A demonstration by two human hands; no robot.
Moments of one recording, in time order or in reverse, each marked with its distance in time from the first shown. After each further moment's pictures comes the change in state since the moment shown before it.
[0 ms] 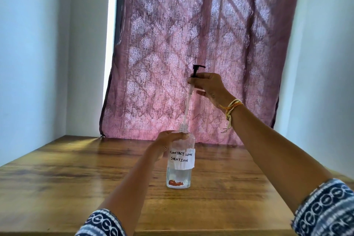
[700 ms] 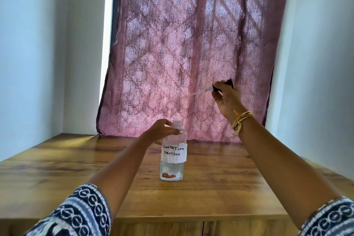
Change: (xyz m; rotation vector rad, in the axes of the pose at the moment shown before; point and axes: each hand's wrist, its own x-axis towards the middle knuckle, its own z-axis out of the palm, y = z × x) left_hand -0.002 0.032 -0.003 0.434 0.048 0.083; right_hand -0.034 0.016 -0.052 0.585 0.417 0.094
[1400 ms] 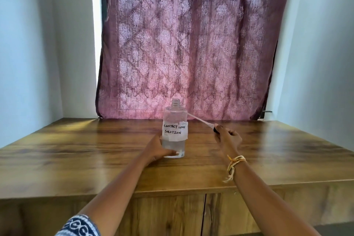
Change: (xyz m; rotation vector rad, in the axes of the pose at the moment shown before) left_hand -0.064 -0.092 0.049 0.007 -0.041 -0.072; right_hand -0.071 0.141 -0.132 -0.172 0.417 0.141
